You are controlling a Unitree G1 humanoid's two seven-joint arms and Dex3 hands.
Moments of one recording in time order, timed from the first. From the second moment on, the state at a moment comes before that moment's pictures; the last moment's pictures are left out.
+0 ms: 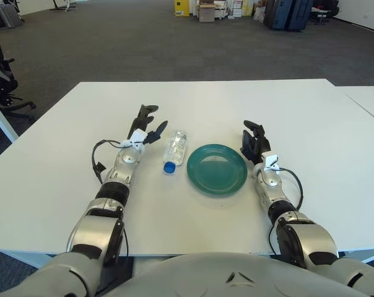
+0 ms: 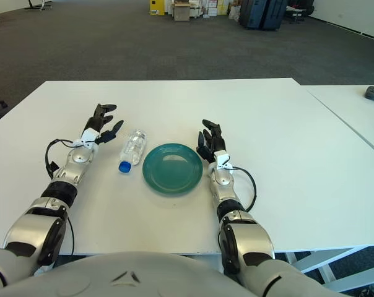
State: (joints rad) left arm -0.41 0.19 -0.03 0.78 0.21 -0.33 0.10; right arm -0.39 -0.01 -0.11 1.14 -0.05 -0.62 -0.10
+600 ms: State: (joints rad) left arm -0.34 0.19 -0.13 0.54 0.41 -0.27 0.20; right arm -0.39 -0.01 -0.11 1.14 -0.05 -0.62 -0.09
